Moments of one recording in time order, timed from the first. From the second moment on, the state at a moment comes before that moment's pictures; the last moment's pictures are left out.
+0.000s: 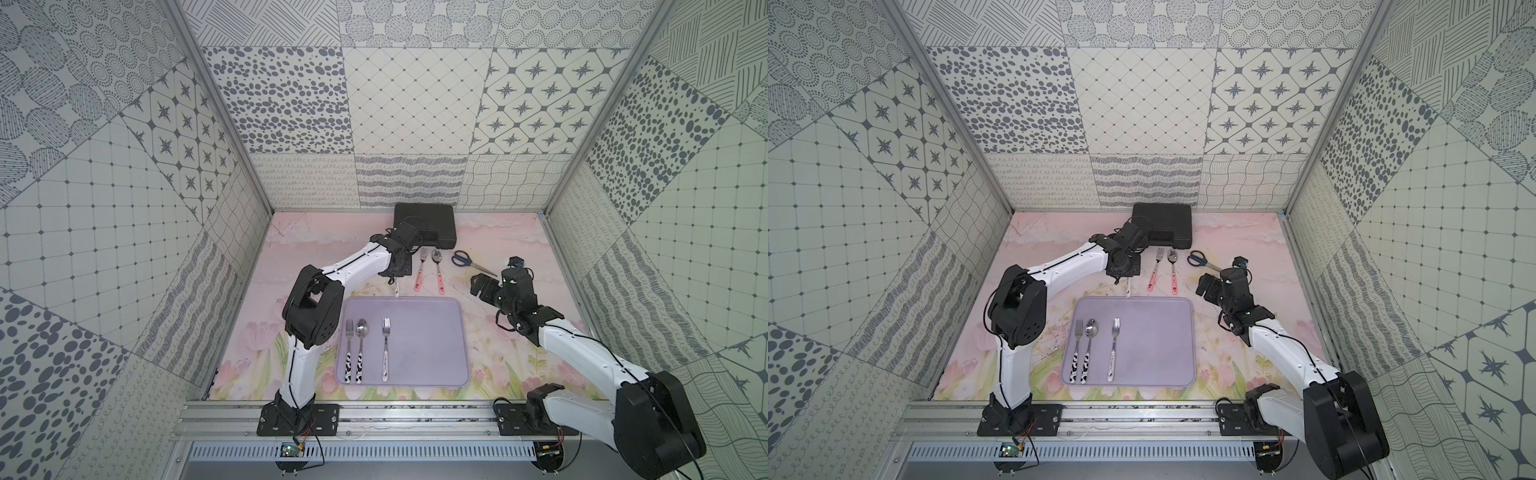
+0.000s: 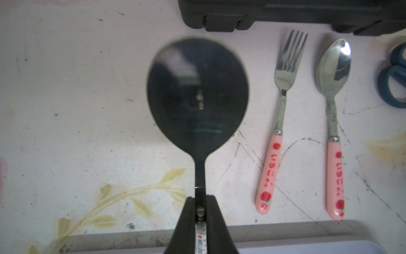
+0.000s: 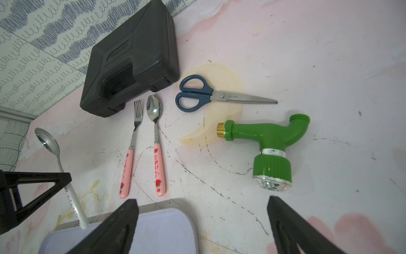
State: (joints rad) left arm -0.58 2.06 1.68 -0.77 -0.19 -0.53; right arm 0.32 1.15 0.57 -0.06 0.12 0.64
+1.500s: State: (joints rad) left arm -0.92 1.83 1.27 -0.85 -0.20 -0.85; right arm 0.33 1.12 0.57 -0.07 0.11 0.64
